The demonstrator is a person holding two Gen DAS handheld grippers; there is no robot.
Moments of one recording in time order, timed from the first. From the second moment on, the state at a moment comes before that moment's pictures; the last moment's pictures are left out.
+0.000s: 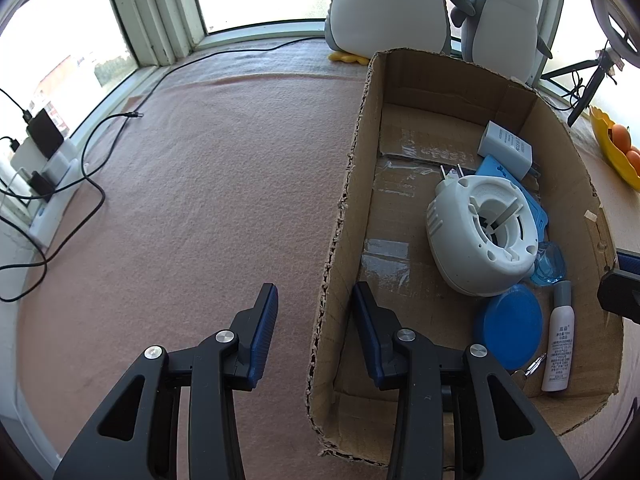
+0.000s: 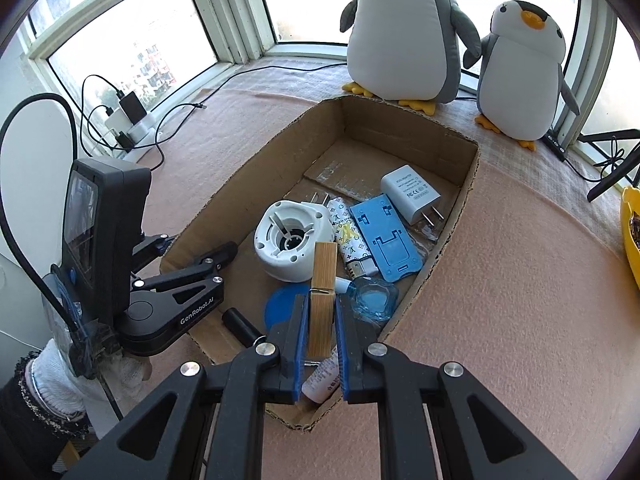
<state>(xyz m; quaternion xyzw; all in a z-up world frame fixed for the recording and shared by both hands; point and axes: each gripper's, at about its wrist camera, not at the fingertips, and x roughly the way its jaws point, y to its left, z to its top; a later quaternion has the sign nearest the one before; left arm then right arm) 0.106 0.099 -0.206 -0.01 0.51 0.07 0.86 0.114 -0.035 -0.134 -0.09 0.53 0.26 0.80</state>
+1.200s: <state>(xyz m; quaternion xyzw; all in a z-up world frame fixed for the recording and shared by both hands) 0.083 0.104 -0.161 0.01 0.47 0.08 0.88 0.093 -0.081 -0.103 -0.06 0.49 0.21 0.84</state>
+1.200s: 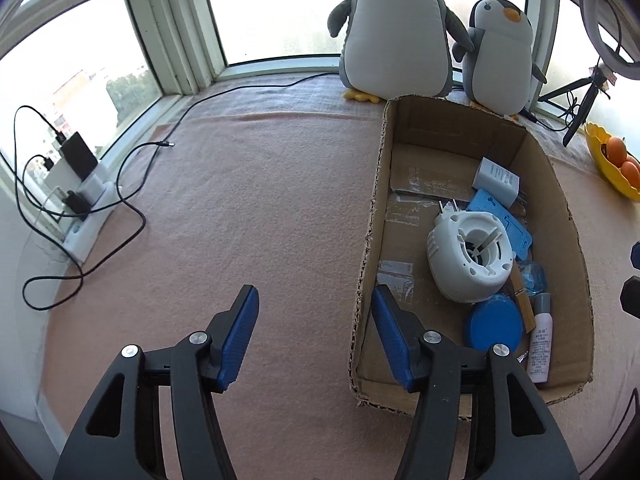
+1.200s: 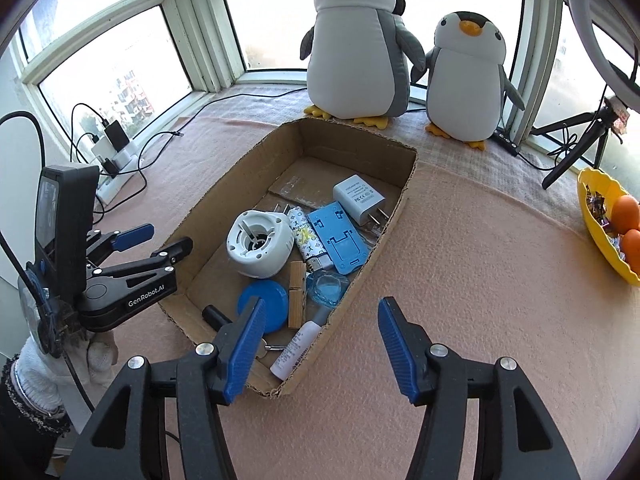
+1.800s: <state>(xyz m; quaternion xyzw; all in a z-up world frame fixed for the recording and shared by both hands) 0.017 0.056 -0.058 0.01 0.38 0.06 0.92 0.050 -0.141 -0.037 -0.02 0.41 0.15 0.90</state>
